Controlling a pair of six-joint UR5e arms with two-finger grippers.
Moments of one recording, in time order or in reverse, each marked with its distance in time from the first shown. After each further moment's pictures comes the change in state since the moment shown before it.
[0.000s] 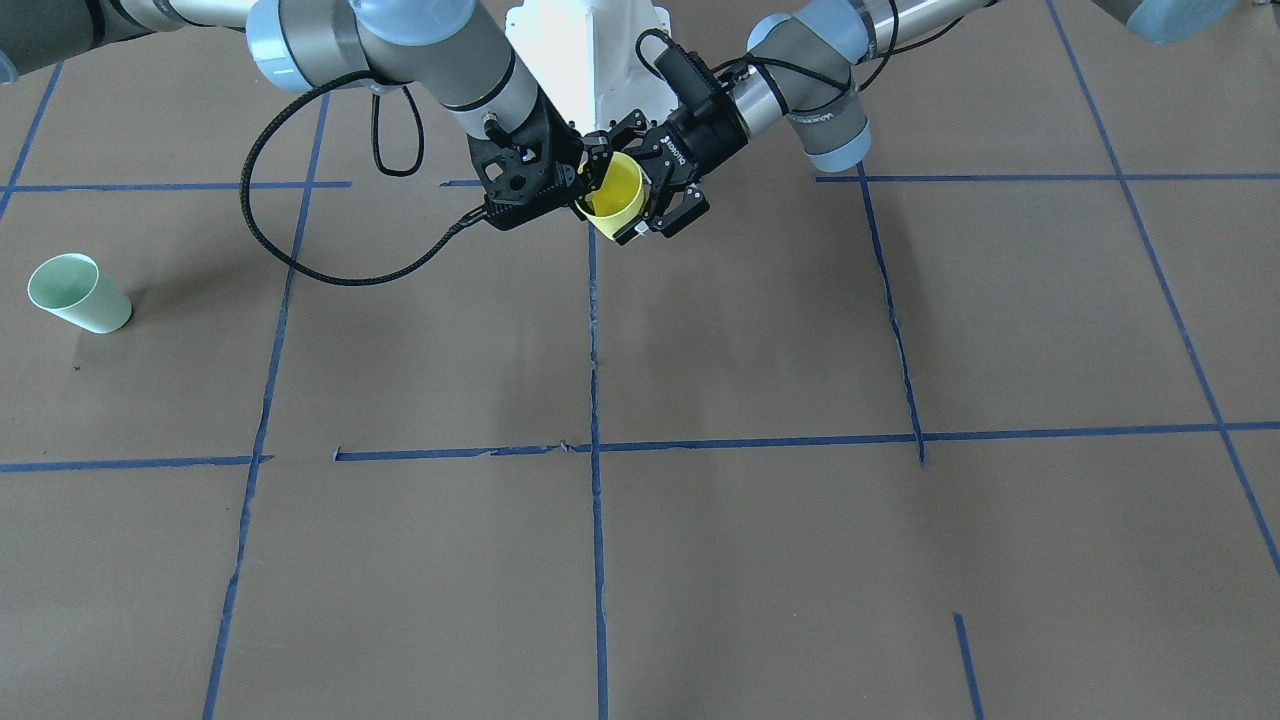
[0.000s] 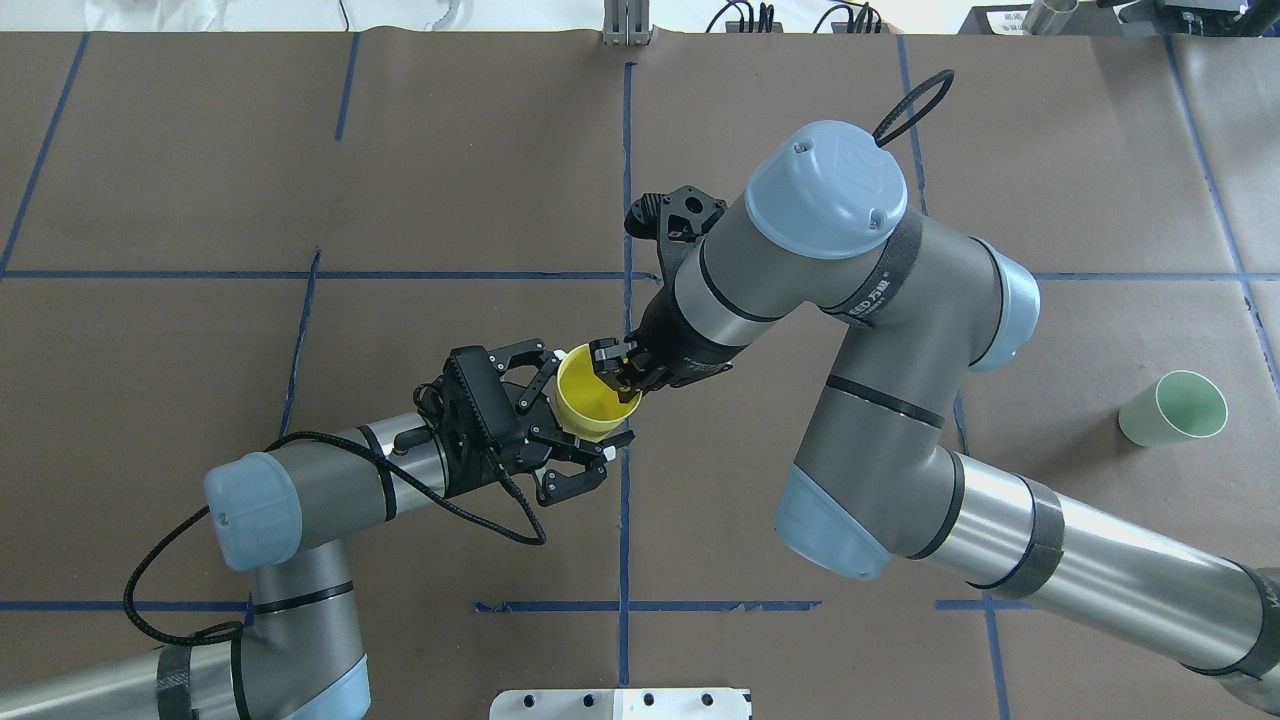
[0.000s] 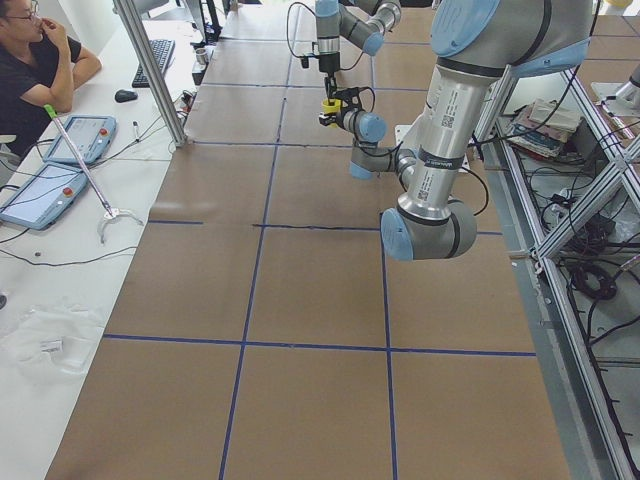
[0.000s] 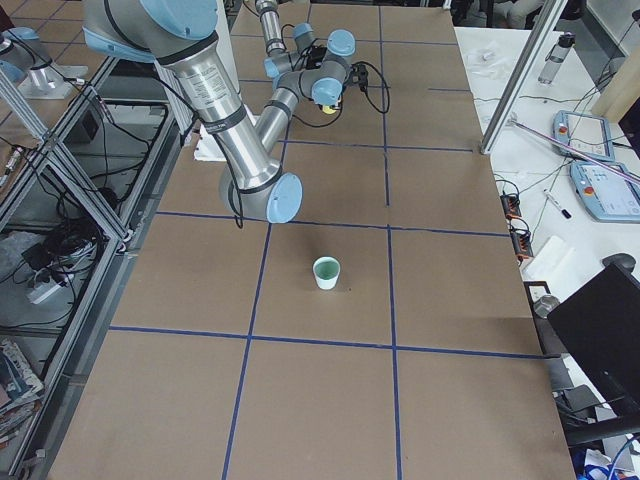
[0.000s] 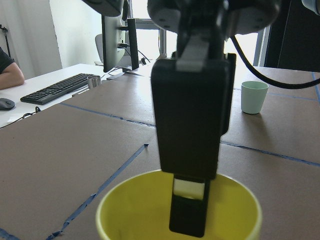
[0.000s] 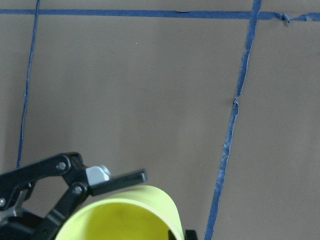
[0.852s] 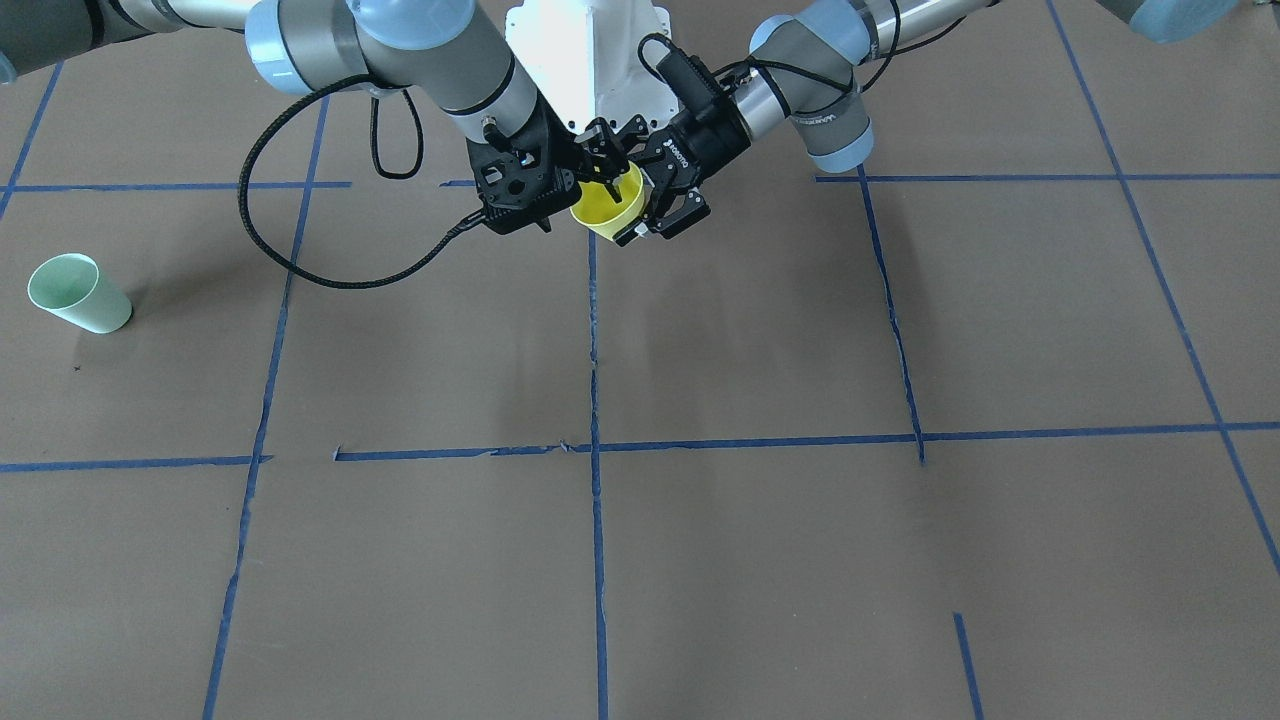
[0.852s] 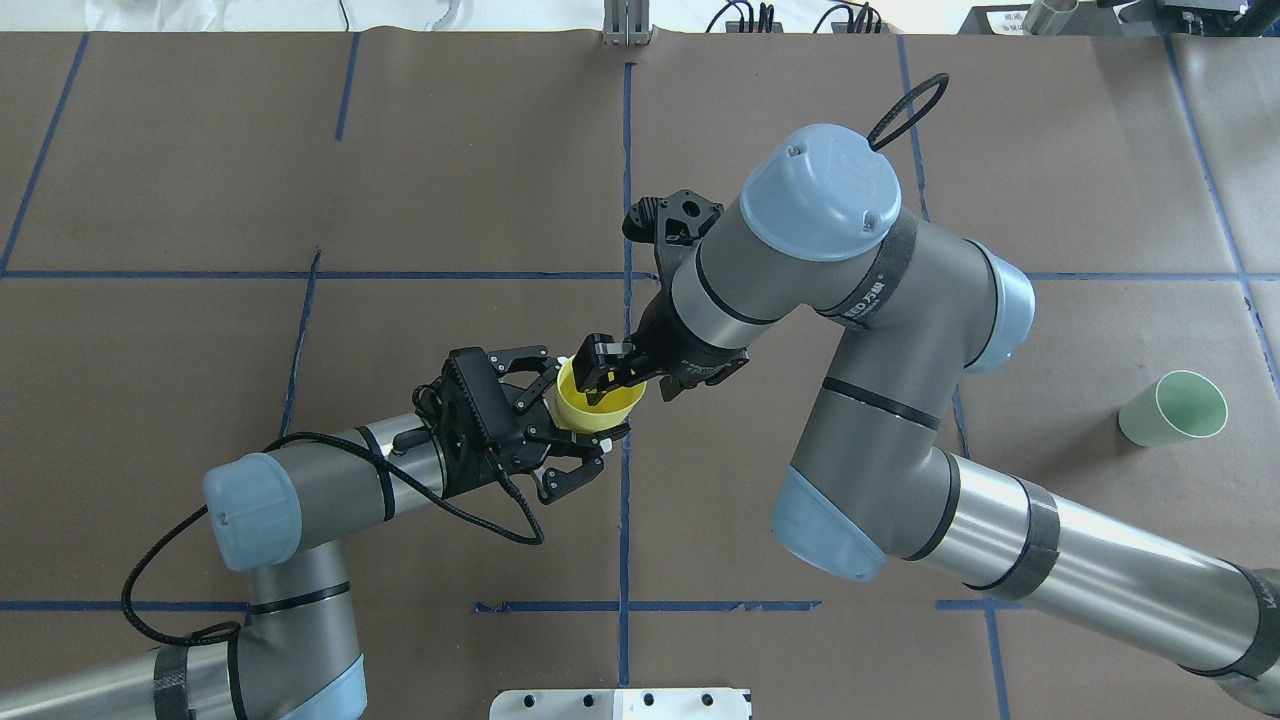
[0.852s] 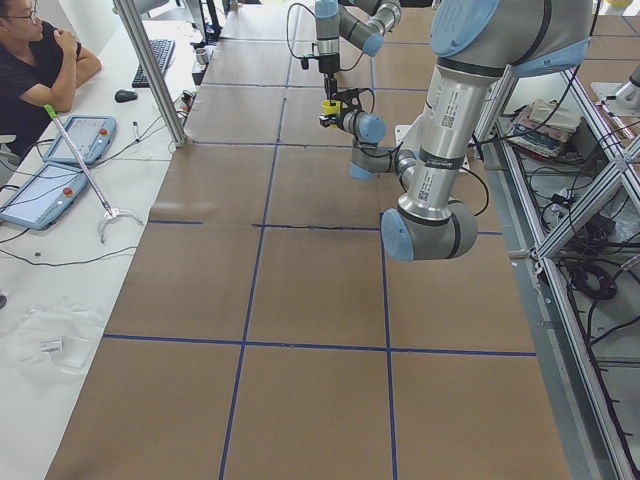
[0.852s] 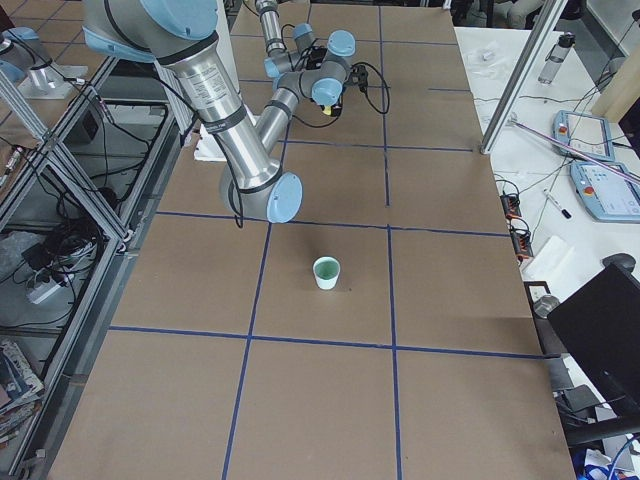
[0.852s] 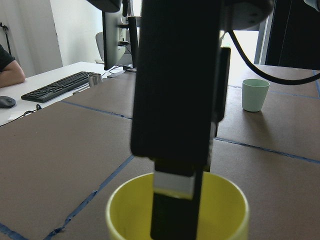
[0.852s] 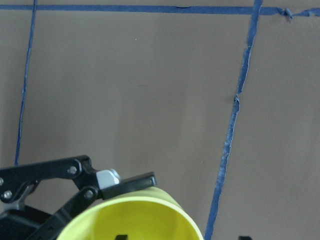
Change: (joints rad) left arm 0.000 0.007 0.001 0.010 0.001 0.001; right arm -0.006 0.002 -0.007 -0.001 0.004 -0.008
